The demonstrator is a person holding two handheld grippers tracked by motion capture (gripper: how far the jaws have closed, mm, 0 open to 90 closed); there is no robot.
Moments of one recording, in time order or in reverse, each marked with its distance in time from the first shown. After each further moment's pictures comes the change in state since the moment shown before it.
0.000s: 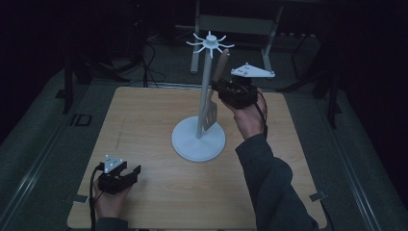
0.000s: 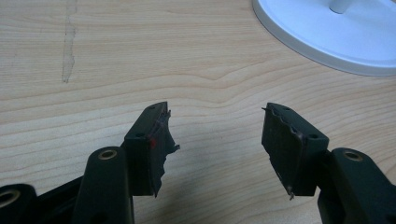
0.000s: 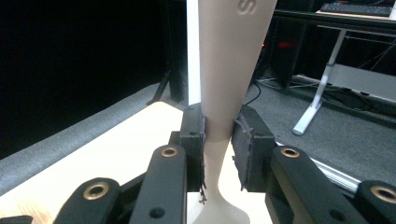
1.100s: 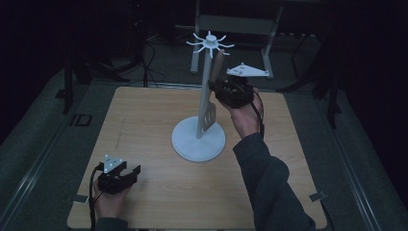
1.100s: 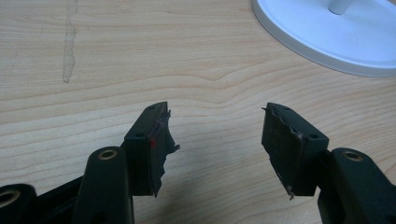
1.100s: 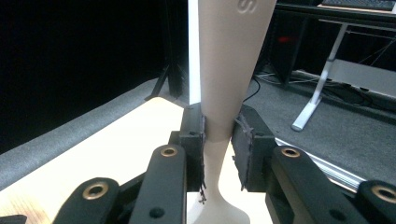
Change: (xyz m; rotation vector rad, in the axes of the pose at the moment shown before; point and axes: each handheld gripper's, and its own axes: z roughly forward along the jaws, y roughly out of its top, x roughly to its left) left arm 0.000 0.000 -0.001 -0.004 -0.003 0.000; right arm 0.002 -0.002 0.010 0.023 -0.003 0.002
